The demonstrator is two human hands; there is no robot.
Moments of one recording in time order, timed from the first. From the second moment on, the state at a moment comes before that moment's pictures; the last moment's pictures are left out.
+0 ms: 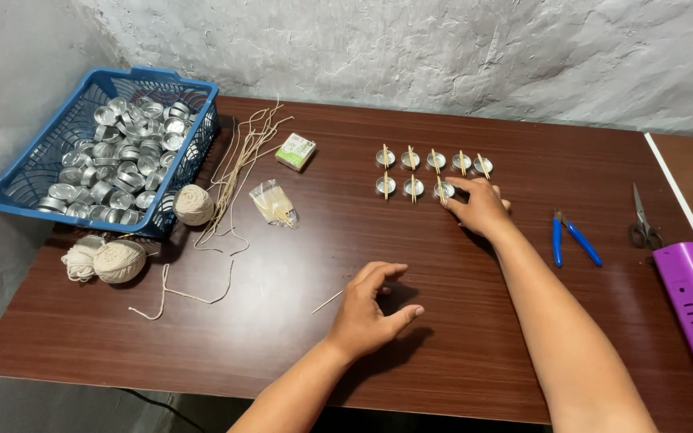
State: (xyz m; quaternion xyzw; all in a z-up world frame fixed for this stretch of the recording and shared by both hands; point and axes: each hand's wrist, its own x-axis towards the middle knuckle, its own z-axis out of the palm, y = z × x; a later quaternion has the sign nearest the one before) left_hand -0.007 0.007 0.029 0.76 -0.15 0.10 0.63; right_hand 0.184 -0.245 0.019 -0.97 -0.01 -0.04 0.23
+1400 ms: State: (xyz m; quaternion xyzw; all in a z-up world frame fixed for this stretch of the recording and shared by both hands) left_hand -0.020 0.107 0.038 0.98 -0.12 0.01 0.17; right_hand 0.018 -0.215 0.034 -0.97 -0.21 -0.01 0.15
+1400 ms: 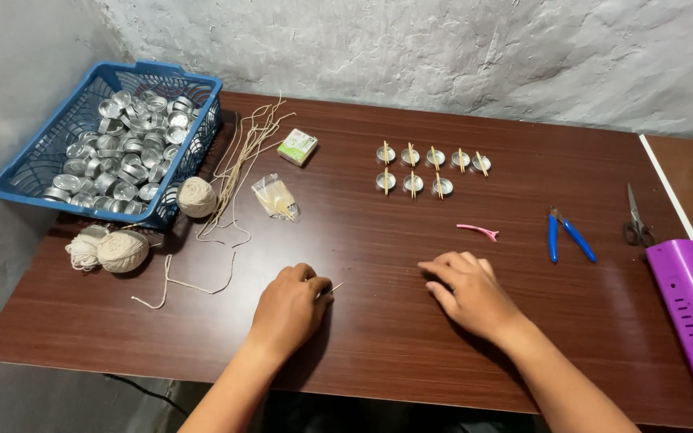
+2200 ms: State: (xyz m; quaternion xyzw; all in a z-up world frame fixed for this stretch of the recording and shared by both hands) left_hand -0.043 0.102 0.029 0.74 0.05 -0.01 0.67; right_hand -0.105 -0.210 0.005 -0.91 -0.35 -0.15 0.15
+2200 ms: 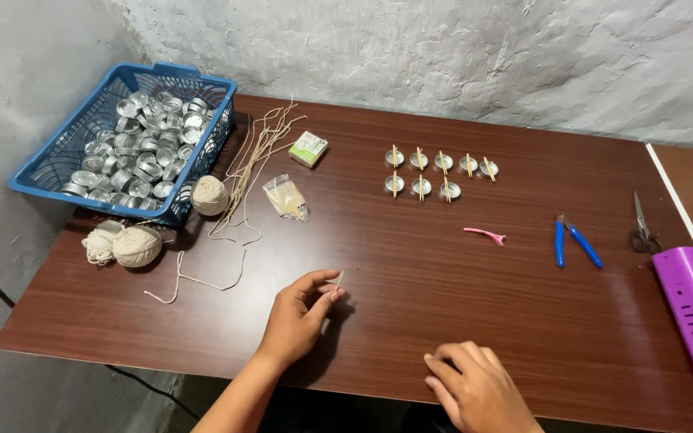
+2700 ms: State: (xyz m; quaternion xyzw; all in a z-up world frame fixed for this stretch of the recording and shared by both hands) left_hand -0.059 0.087 0.009 0.79 -0.04 0.12 0.60; right_hand -0.150 -0.179 0.006 -0.88 -0.31 -0.28 0.23
